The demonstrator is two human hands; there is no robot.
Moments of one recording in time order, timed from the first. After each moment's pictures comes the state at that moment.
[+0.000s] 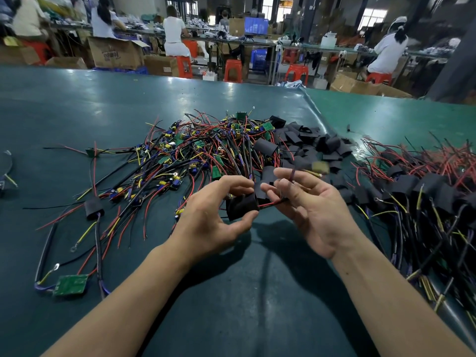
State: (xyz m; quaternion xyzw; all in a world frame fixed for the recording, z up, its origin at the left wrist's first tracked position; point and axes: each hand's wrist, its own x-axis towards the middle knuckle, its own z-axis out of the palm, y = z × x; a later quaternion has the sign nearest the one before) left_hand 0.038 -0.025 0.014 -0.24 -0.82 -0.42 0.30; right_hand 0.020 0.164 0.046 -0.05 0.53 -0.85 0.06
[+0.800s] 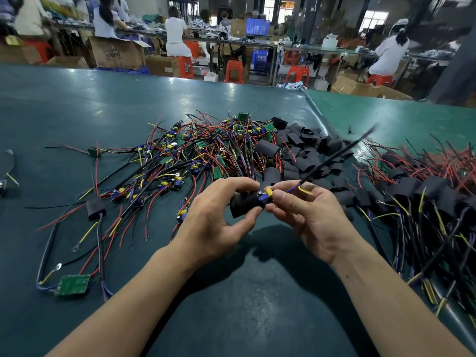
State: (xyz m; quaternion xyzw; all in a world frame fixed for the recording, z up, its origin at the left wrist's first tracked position) left_hand 0.038 -0.023 0.014 -0.26 -0.81 -0.41 0.32; right_hand 0.023 0.162 0.045 -0.05 0.55 -0.83 0.09
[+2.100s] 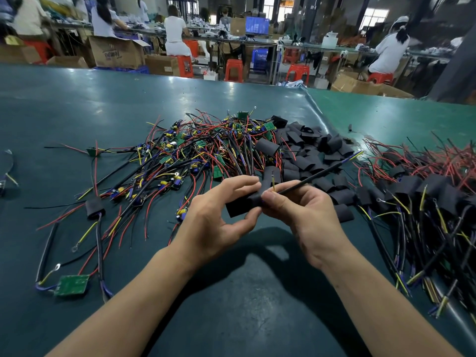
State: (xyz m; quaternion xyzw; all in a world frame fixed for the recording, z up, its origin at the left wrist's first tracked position) left_hand 0.042 -0.019 0.013 -0.25 -0.79 -0.45 0.33; right_hand 0.029 0.147 0.034 -0.08 0.60 -0.79 0.01
